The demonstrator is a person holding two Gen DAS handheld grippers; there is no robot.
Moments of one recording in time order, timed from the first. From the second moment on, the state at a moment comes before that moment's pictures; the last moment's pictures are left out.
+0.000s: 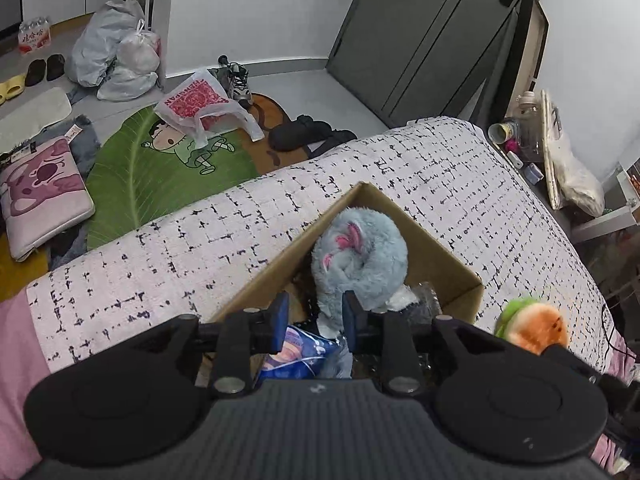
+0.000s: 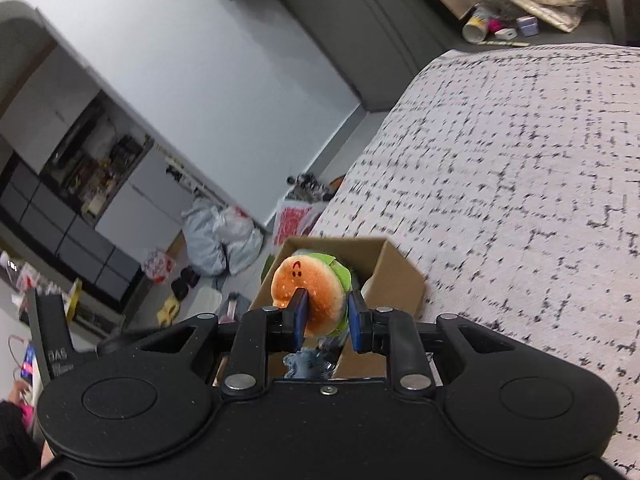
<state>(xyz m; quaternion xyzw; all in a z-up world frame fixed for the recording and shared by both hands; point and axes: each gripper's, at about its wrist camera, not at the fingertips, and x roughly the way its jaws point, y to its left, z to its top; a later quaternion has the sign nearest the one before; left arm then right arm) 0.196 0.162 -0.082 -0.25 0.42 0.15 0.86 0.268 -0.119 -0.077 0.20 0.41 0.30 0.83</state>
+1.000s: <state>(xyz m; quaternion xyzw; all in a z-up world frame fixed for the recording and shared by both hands) 0.178 0.150 -0.060 -0.22 0.46 0.08 0.86 0.220 -0.110 -0.064 0.15 0.42 0.28 0.85</state>
